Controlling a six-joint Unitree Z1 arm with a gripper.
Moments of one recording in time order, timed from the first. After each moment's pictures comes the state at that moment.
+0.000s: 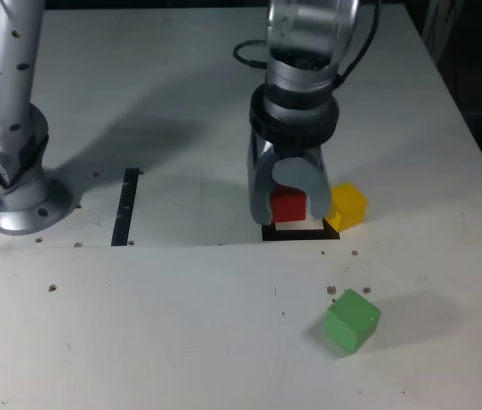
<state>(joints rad) -0.20 2.00 -1.45 1.10 0.07 -0.25</state>
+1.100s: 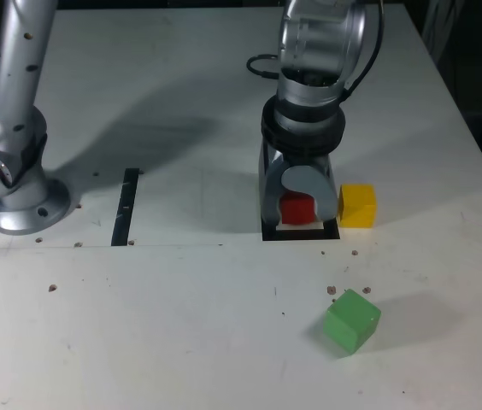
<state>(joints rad) -0.16 2.04 -1.40 1.00 0.09 -0.18</state>
